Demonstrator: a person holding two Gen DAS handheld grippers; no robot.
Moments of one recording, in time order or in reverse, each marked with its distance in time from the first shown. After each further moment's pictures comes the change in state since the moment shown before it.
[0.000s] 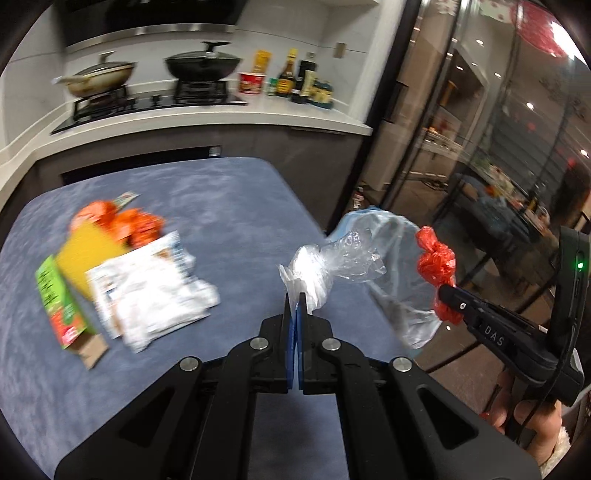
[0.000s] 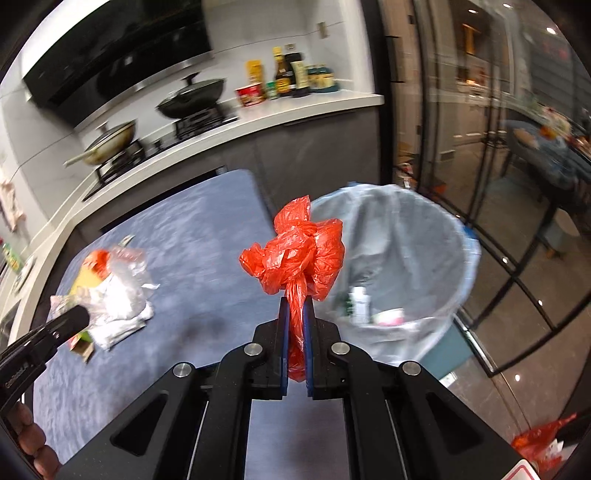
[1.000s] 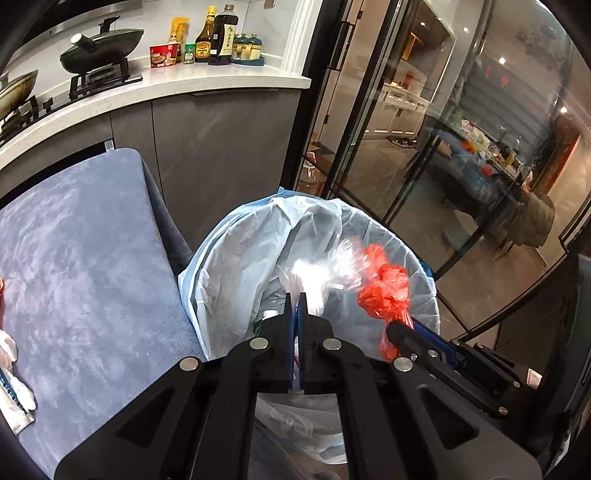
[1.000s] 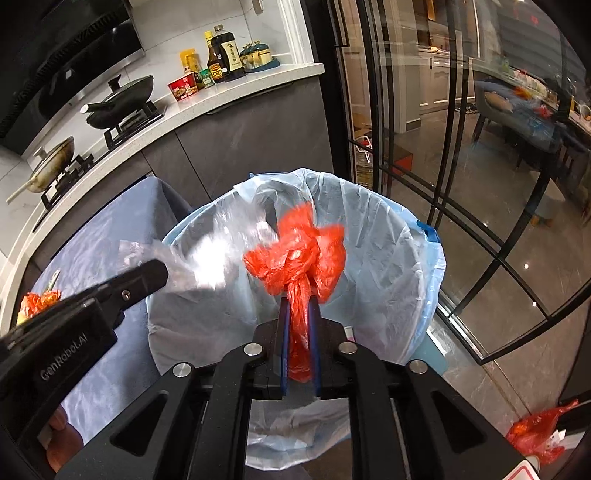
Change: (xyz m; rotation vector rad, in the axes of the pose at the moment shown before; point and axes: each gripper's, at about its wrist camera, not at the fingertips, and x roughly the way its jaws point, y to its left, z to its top) left arm 0.191 -0.125 0.052 0.102 0.138 -0.089; right arm 0.096 -0.104 0.037 0.114 0.074 -0.082
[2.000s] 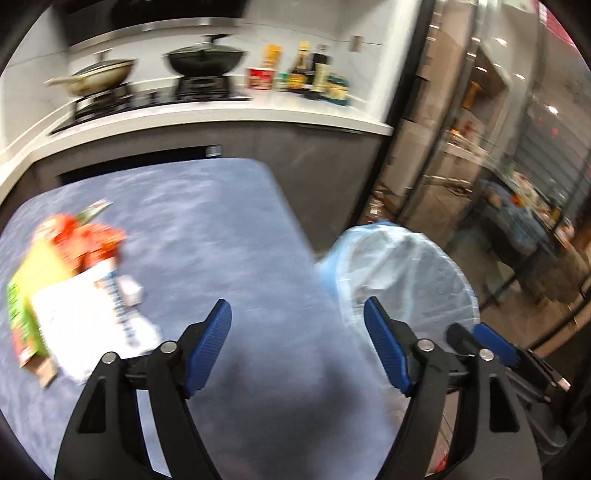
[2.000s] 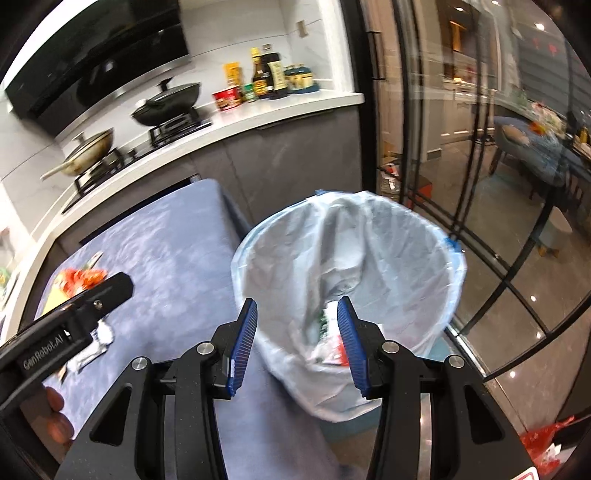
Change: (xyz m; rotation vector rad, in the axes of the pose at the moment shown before) left arm -0.120 0.092 -0.049 -0.194 -0.142 0.227; right arm -0.066 0.070 -0.033 -0.106 -0.075 0.060
